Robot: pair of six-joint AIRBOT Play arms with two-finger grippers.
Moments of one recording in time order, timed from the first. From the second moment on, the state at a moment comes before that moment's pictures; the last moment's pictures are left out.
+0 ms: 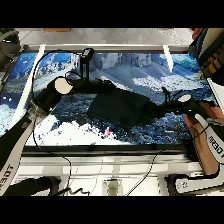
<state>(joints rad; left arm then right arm) -0.46 -1.36 1.37 0.87 -0.72 -1.24 -0.07 -1.57 1.03 -0.74 1.01 1.17</state>
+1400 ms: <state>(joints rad) -0.42 -1.36 1.37 0.89 -0.81 -1.24 -1.02 -1.00 1.24 -0.89 1.07 1.30</state>
